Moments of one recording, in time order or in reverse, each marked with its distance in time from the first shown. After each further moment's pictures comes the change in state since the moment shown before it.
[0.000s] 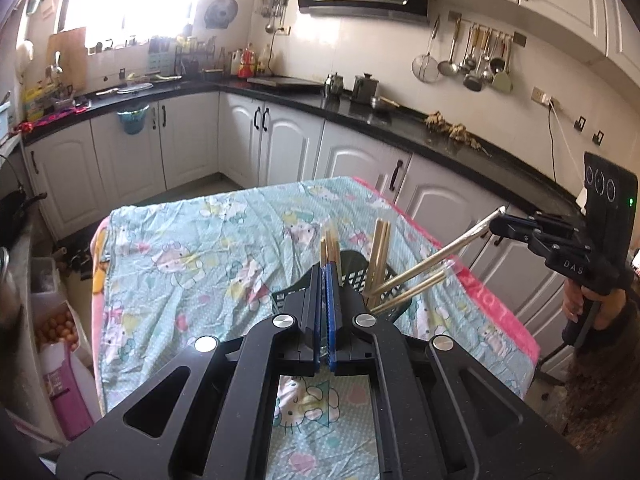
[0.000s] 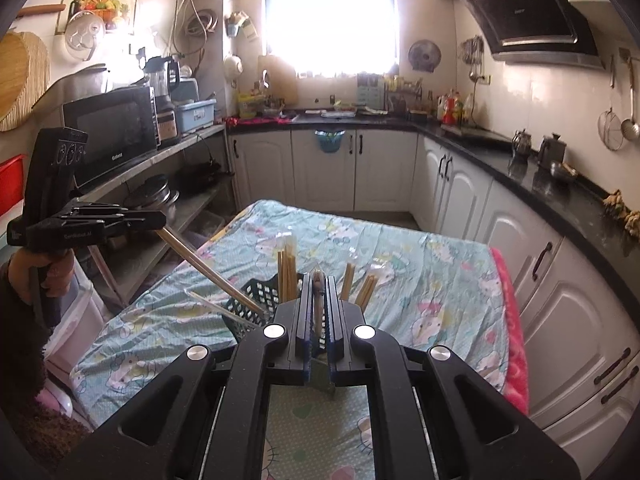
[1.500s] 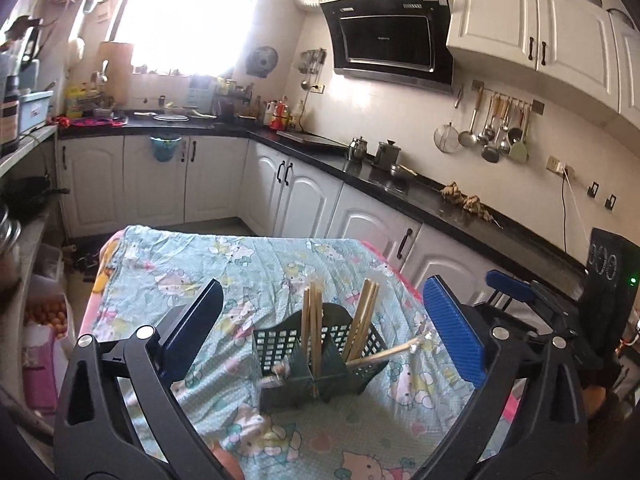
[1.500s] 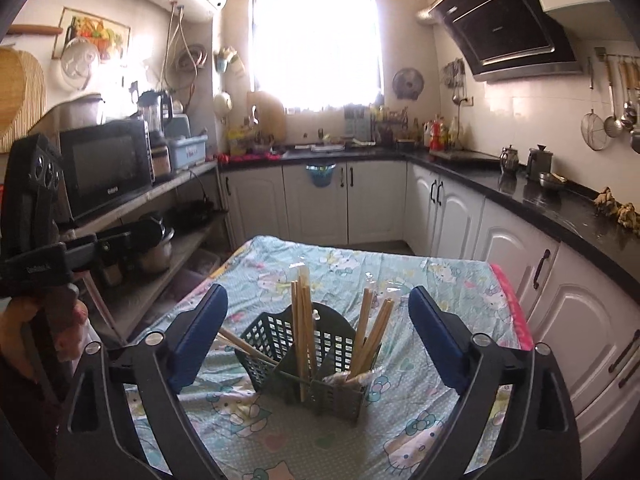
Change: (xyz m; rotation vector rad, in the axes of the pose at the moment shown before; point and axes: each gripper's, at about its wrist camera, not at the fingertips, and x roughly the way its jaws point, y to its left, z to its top) left arm -0.030 -0.037 -0.008 -0.149 -0.255 0.078; right arm -0.018 0.024 -0.012 0.056 -0.196 -0.060
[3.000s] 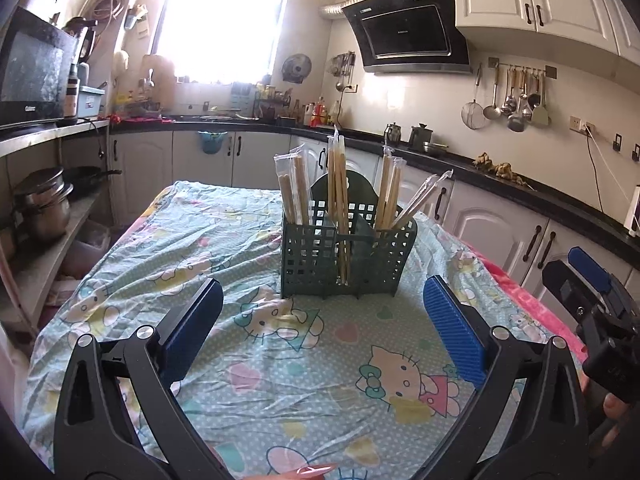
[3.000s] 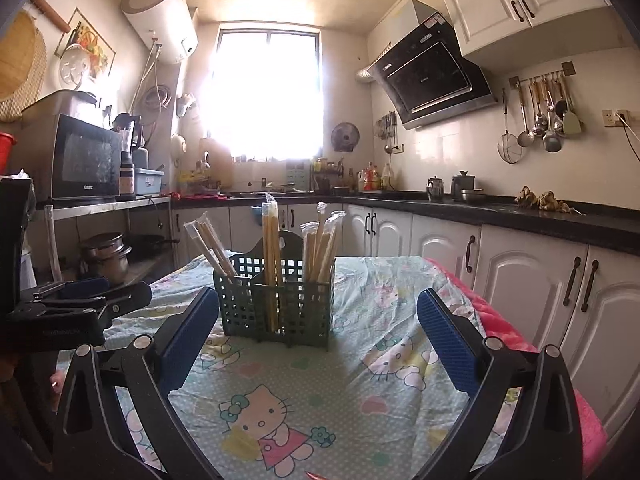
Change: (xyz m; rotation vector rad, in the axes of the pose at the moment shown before) left arm -0.041 -0.025 -0.187 0.054 -0.070 0.192; right arm -0.081 0.040 -0.189 0.003 -0.233 -0.244
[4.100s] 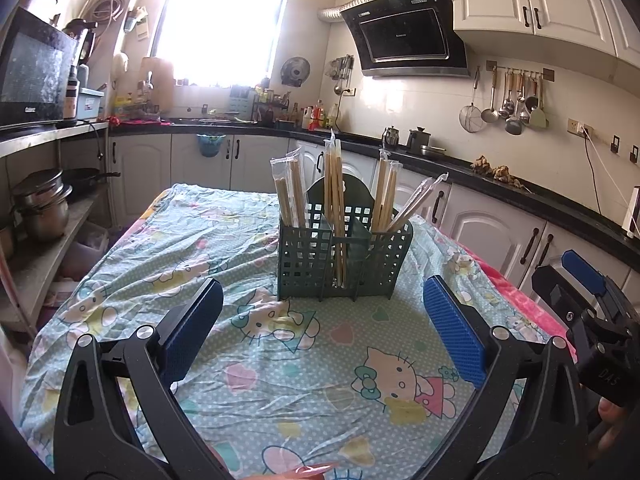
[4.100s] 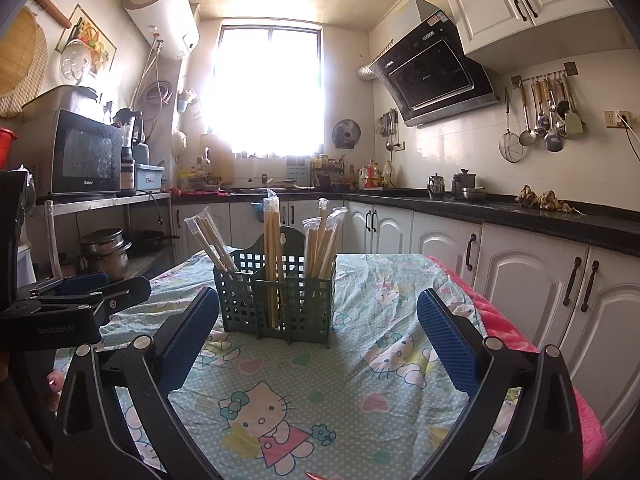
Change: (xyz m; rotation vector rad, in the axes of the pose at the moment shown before) left arm -0.003 -0.002 0.000 -0.006 -0.009 -0.010; right arm 0.001 0.001 -0.002 -0.008 0.009 0.001
